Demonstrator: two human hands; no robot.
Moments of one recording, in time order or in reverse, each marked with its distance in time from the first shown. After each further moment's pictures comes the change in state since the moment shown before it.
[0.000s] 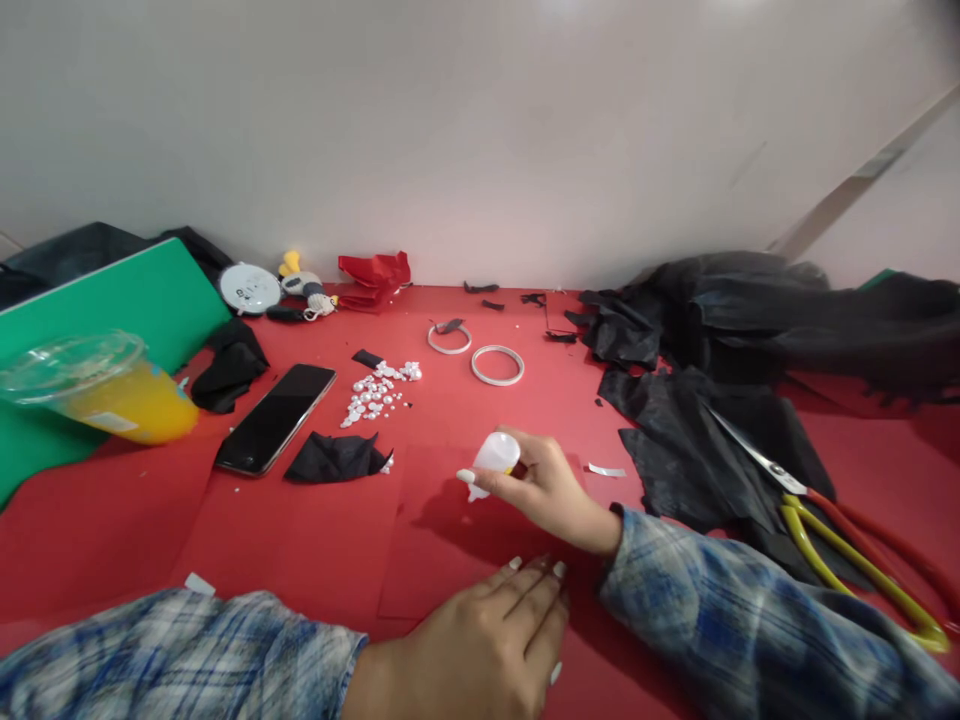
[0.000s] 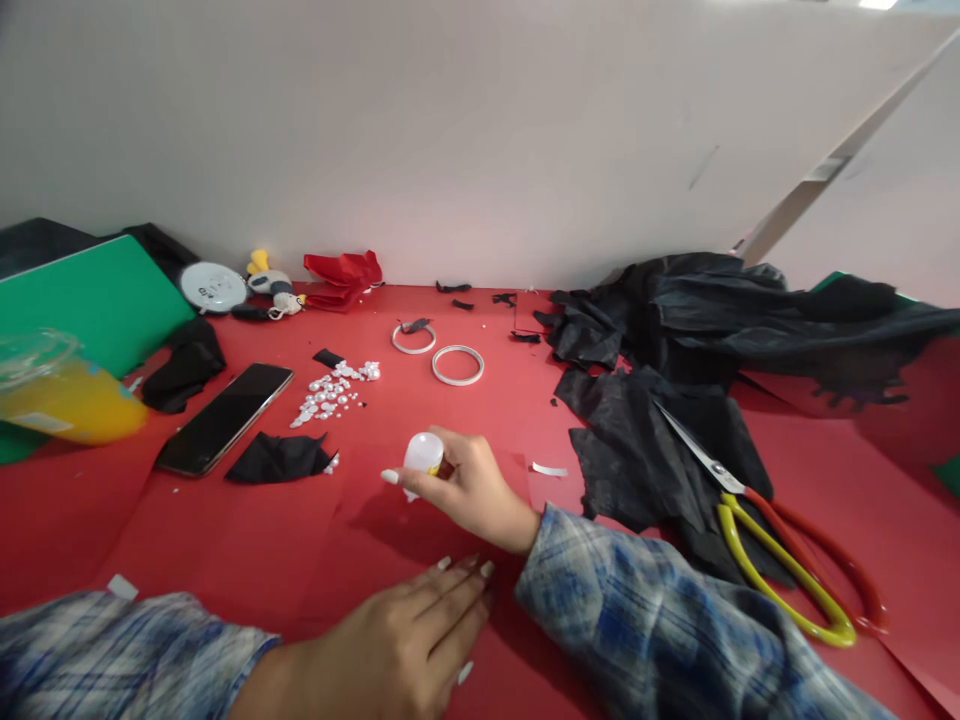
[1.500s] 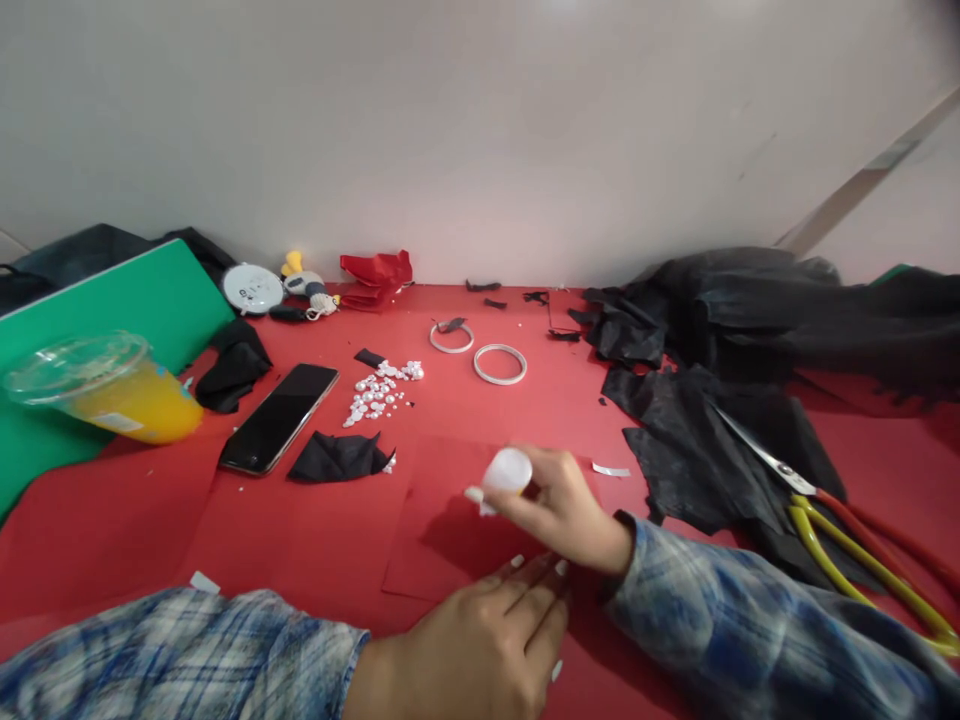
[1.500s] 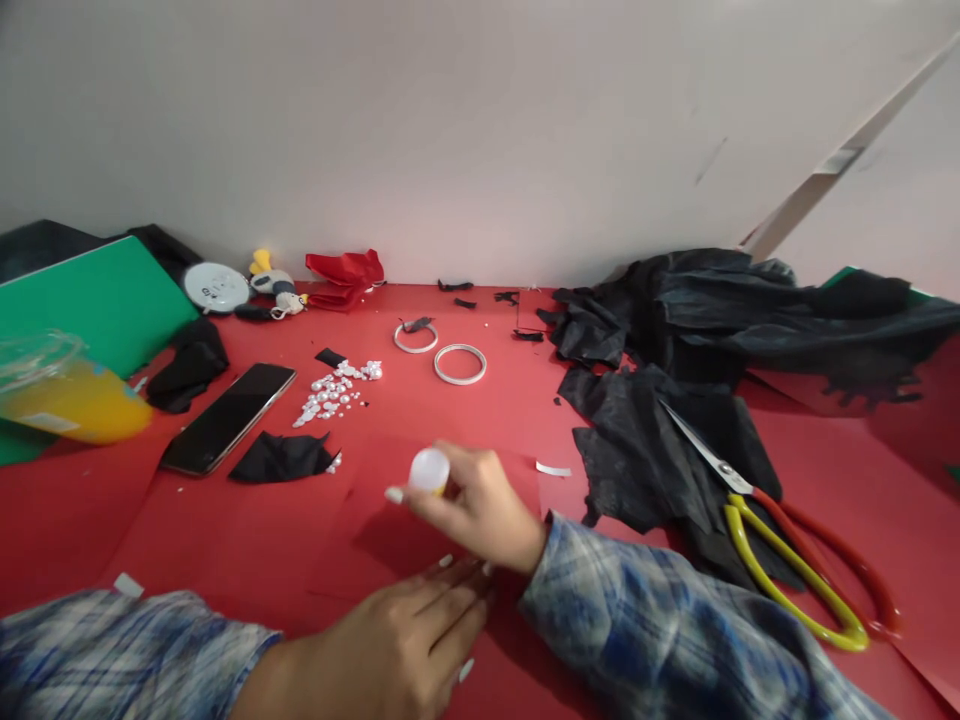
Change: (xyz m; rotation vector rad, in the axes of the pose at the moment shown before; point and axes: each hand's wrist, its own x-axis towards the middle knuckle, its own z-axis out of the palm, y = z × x) left_hand 0.001 -0.003 -0.005 -0.036 -0.038 0.009; right_hand -0.009 0.005 -0.006 -0.164 0.039 -0.102
